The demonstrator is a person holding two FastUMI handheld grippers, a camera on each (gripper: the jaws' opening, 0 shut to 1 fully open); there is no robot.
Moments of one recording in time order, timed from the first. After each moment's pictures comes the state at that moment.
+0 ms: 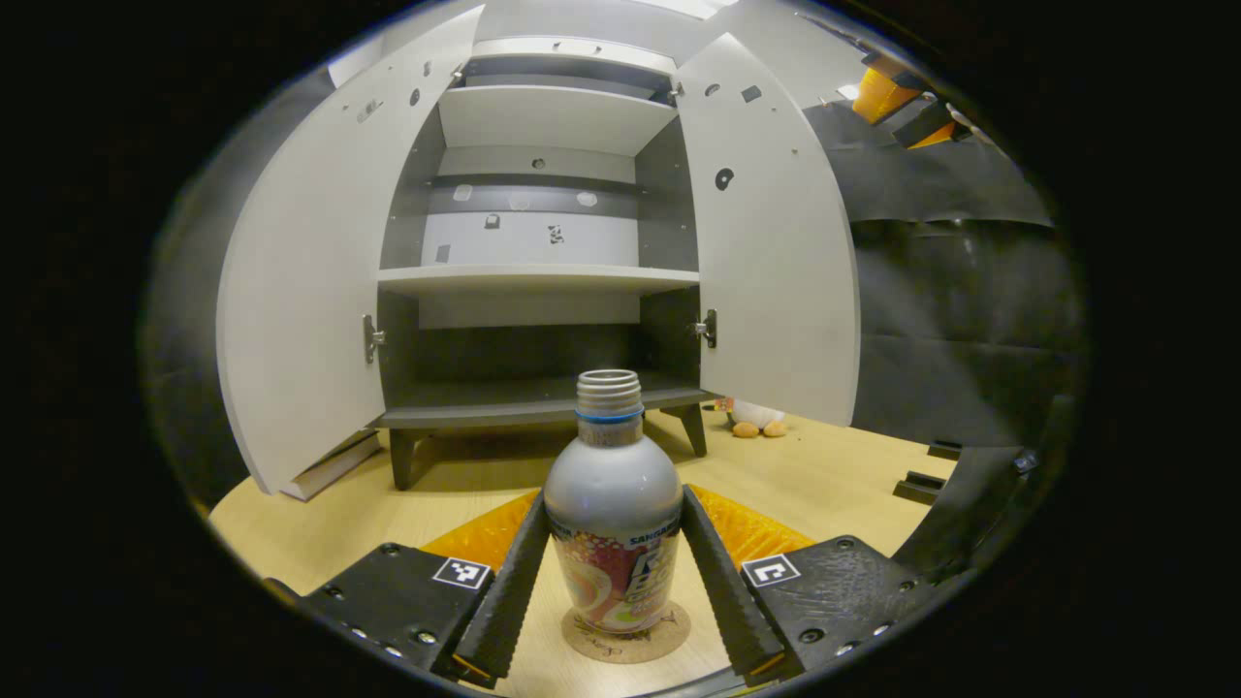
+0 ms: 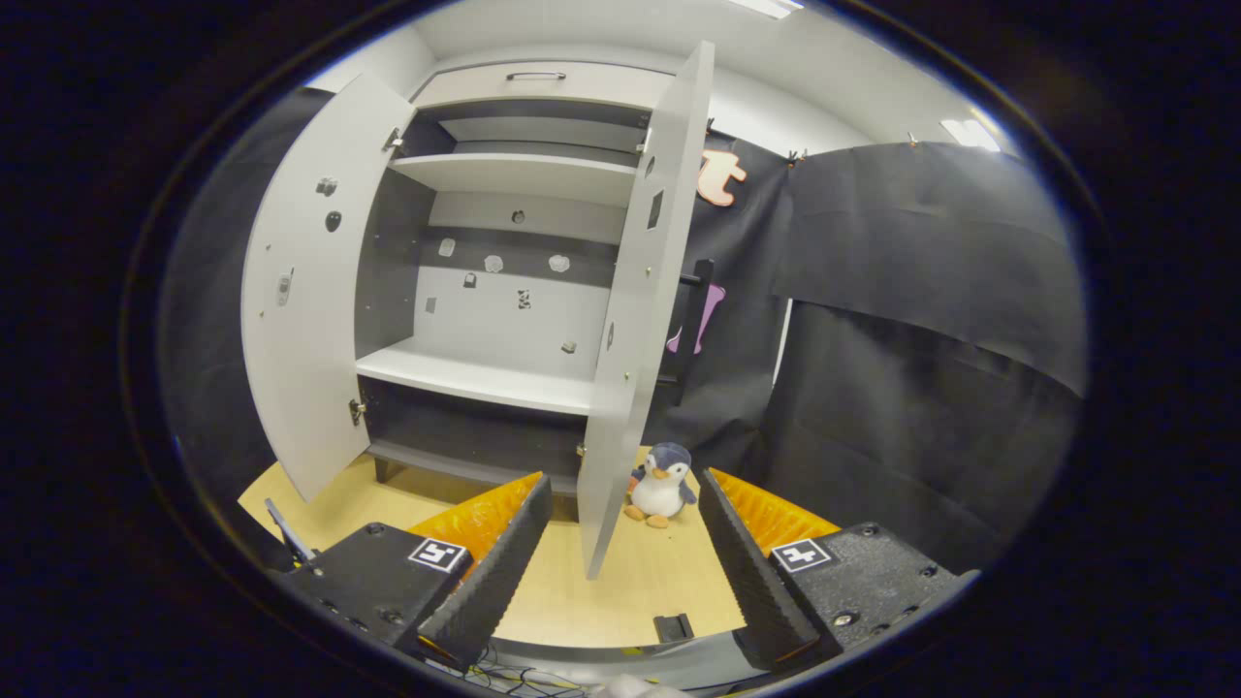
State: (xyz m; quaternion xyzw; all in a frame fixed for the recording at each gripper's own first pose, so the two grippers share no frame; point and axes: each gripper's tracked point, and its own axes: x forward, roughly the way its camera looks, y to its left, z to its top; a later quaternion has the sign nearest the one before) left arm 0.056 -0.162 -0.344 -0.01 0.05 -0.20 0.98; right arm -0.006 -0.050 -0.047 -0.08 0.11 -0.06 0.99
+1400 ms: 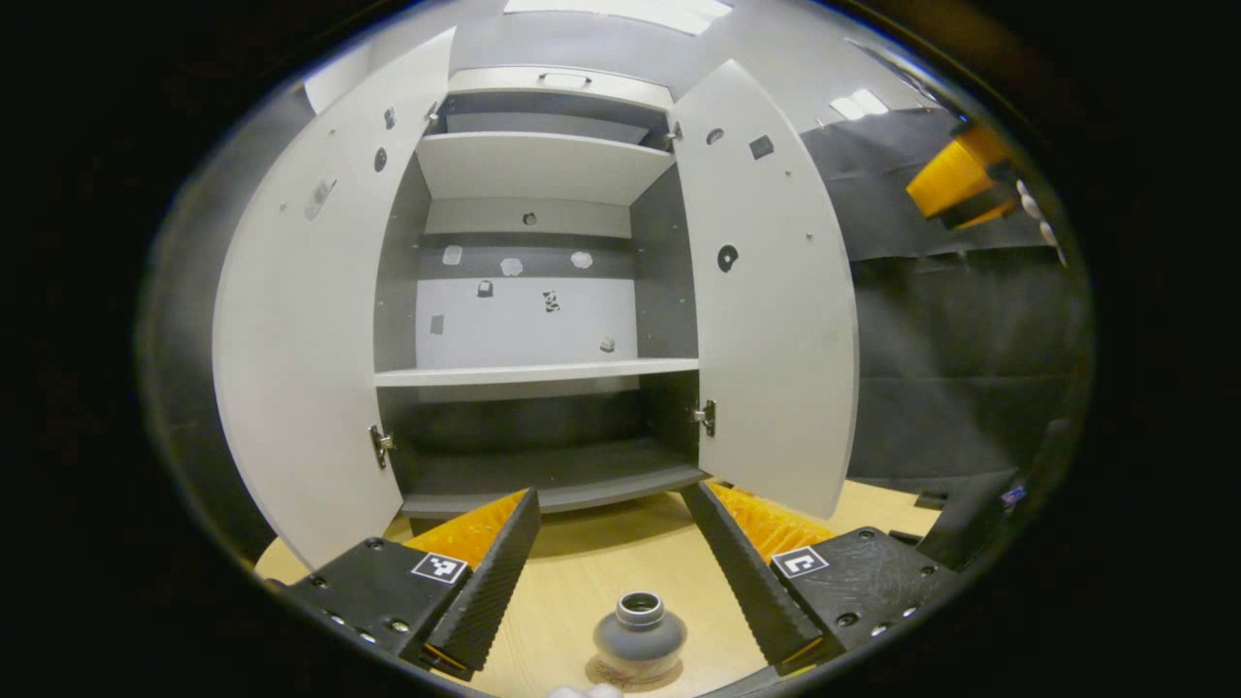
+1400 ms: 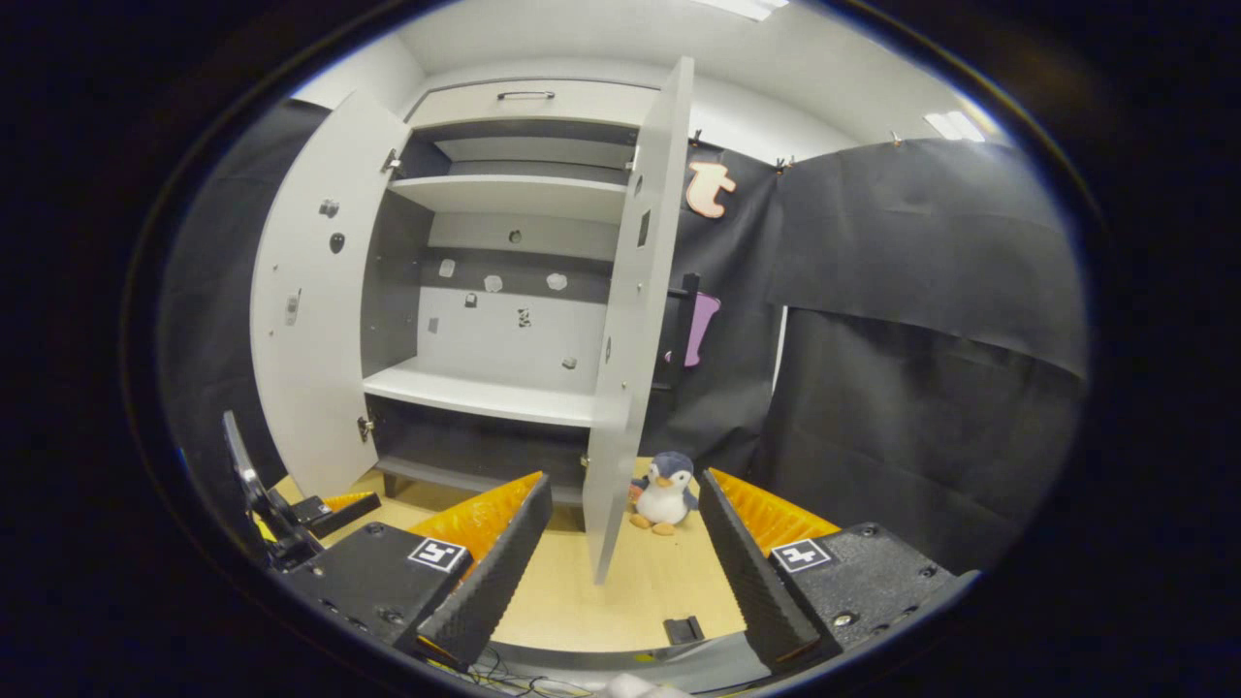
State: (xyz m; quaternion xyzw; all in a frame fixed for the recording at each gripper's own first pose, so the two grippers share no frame) left arm 0.068 -0.157 -0.202 -0.02 0.01 -0.20 0.98; right arm -0.024 -0.050 -0.045 -0.04 0.08 -0.05 0.99
